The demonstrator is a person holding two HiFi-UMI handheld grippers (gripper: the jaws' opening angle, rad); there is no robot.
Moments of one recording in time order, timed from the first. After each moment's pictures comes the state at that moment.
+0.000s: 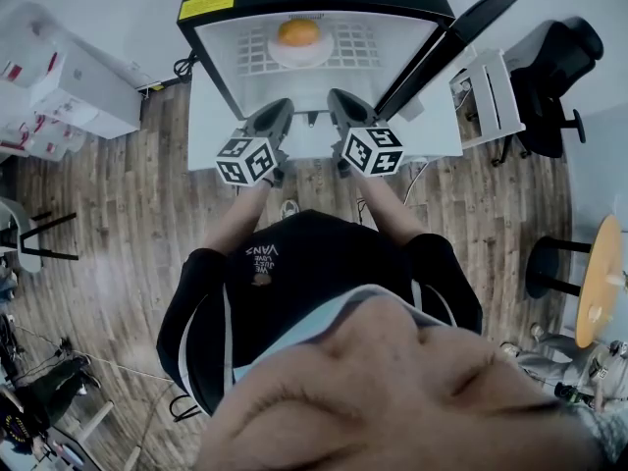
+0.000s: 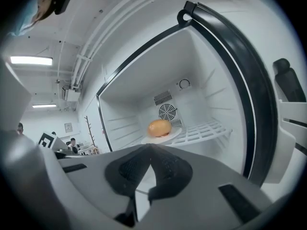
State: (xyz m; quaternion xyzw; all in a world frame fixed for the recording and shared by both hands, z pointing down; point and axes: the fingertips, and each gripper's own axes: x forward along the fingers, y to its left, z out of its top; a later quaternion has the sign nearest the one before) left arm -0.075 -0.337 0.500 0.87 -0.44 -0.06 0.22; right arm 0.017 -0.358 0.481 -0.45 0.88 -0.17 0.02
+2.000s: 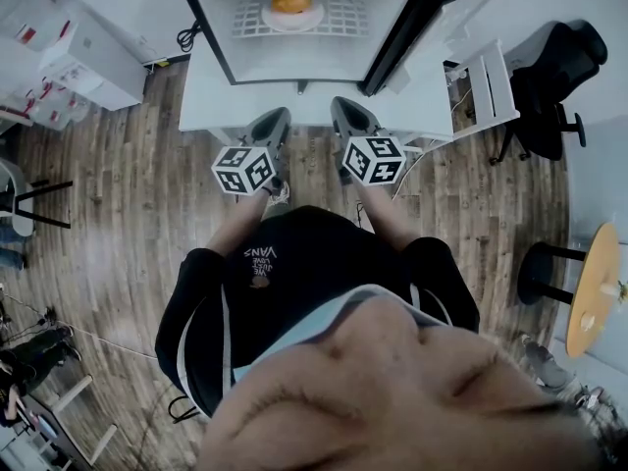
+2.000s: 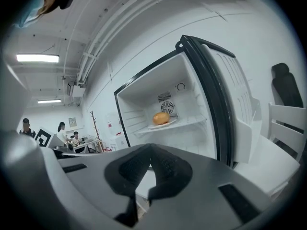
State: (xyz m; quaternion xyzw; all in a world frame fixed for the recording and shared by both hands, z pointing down) left arm -0.039 -0.223 0.523 0.84 -0.49 -0.05 0.22; right arm 0.066 -0.254 0.501 -0.43 0.89 -0.16 0.00
